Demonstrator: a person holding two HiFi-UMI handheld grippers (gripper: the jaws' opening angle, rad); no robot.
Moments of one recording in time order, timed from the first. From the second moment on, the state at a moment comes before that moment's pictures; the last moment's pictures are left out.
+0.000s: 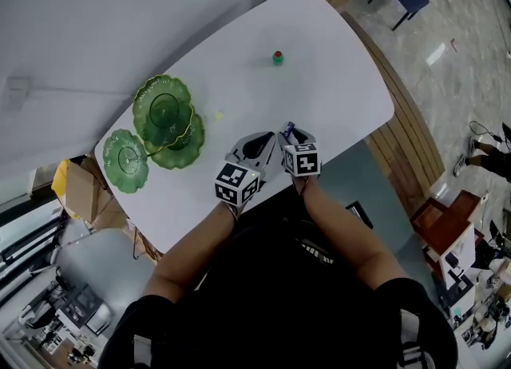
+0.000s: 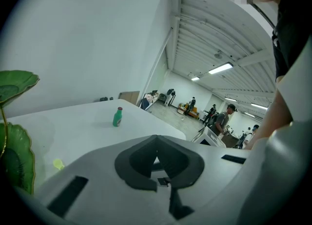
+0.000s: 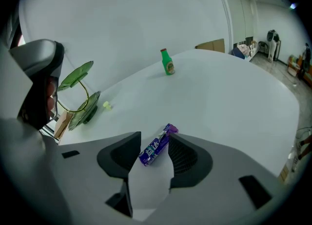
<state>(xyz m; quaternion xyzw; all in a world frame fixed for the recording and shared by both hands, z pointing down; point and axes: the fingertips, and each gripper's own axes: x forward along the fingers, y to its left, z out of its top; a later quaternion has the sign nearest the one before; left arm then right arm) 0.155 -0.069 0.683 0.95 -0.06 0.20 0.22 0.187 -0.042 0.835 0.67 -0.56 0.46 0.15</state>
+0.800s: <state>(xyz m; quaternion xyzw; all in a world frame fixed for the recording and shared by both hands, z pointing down) 0.132 -0.077 0.686 0.95 -0.07 0.20 0.22 0.190 -0.044 0.848 0.66 -0.58 0.41 0.24</state>
